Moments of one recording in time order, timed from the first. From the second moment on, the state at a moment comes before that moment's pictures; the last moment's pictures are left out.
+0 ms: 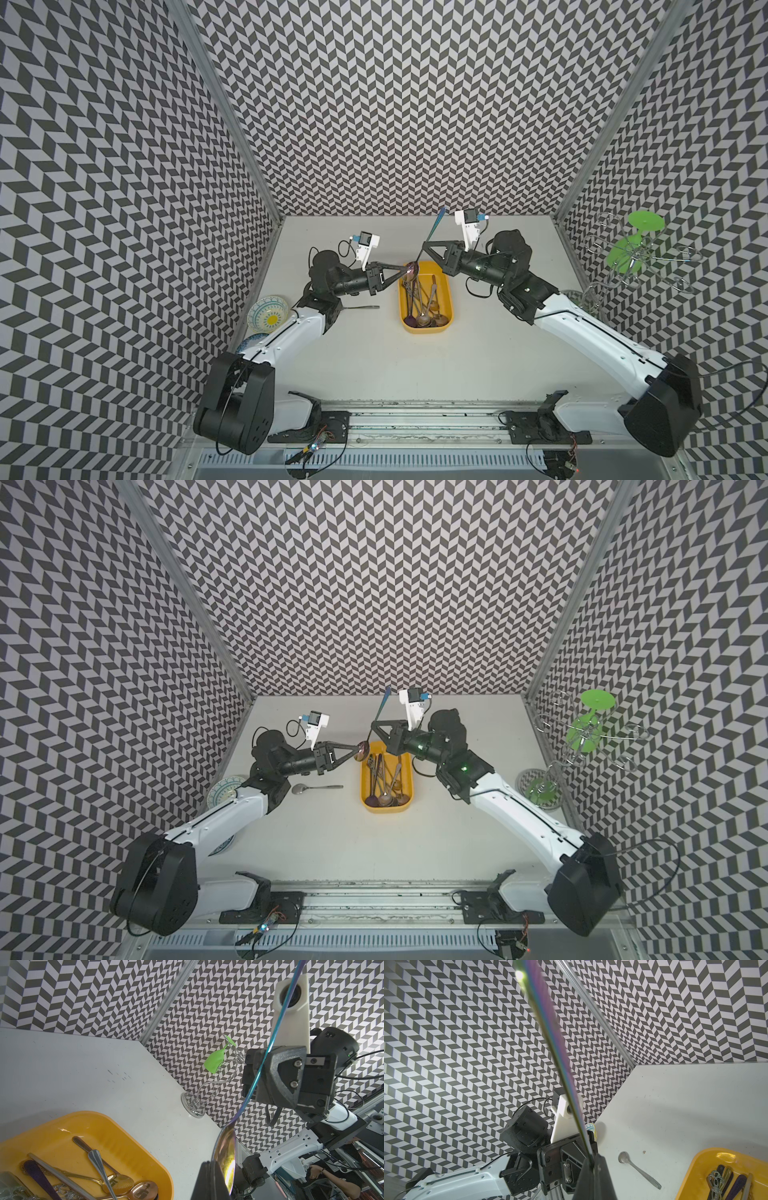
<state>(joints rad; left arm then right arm) -0.31 1.31 0.73 0.58 1.02 -0.70 0.61 1.32 1.09 0.16 -0.43 0.67</state>
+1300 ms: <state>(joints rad) -0.23 1.25 0.95 -0.46 0.62 0.55 0.48 1.59 1.04 -0.03 -0.58 0.43</state>
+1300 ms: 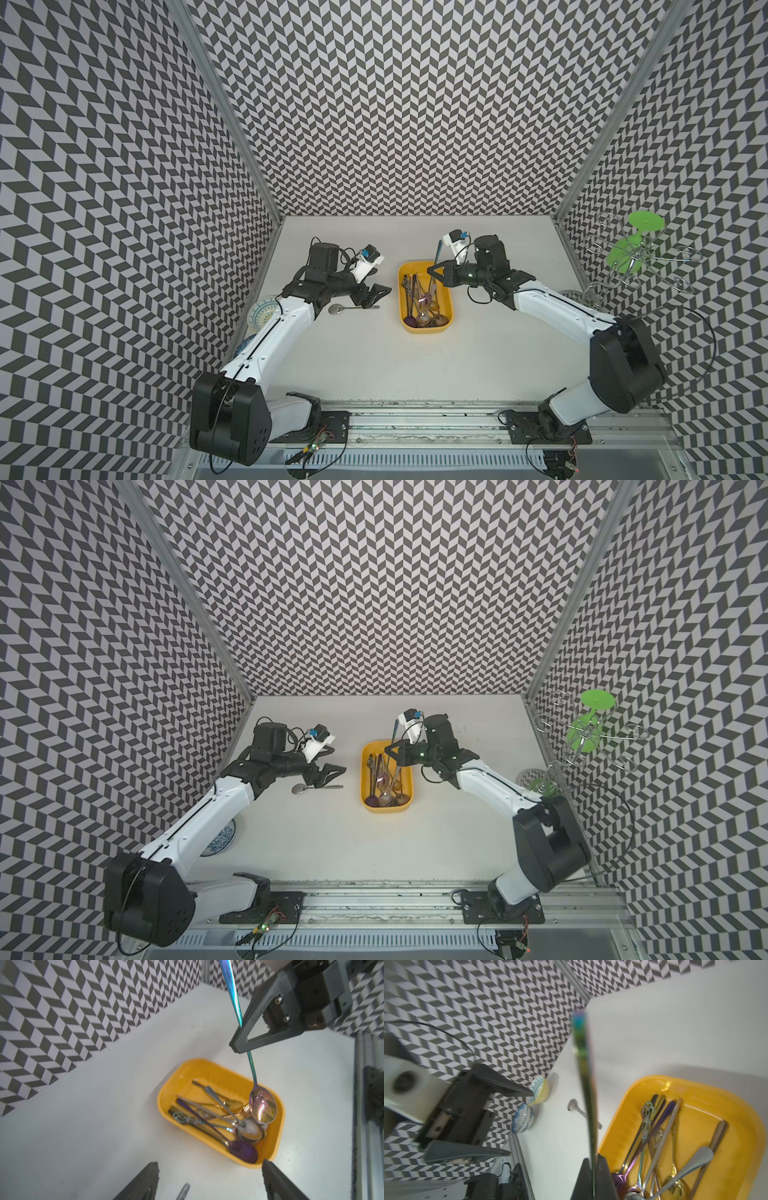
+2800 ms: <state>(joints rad) -0.15 1.78 1.19 -0.81 0.14 1.39 0.48 1.32 1.02 -0.22 -0.34 0.35</state>
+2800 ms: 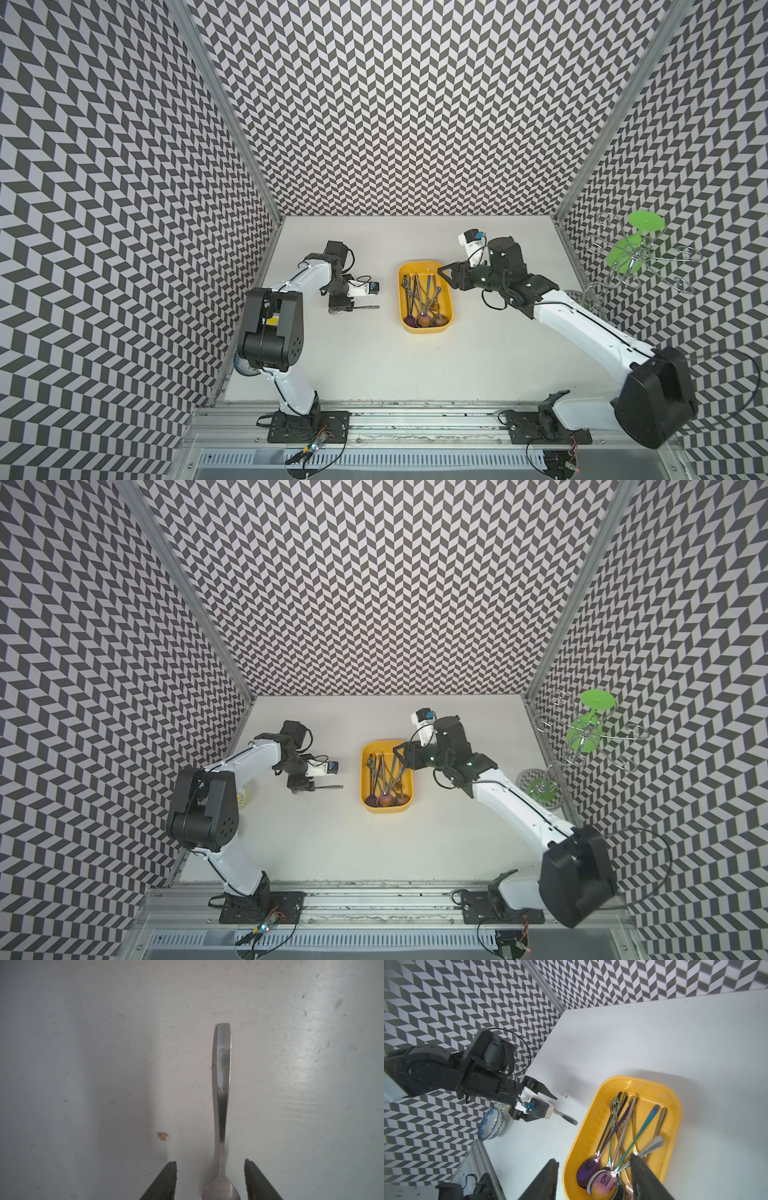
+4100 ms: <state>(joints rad) -0.20 1.81 1.15 -0.79 0.08 1.27 0.56 0.67 0.57 -0.13 0.45 0.06</state>
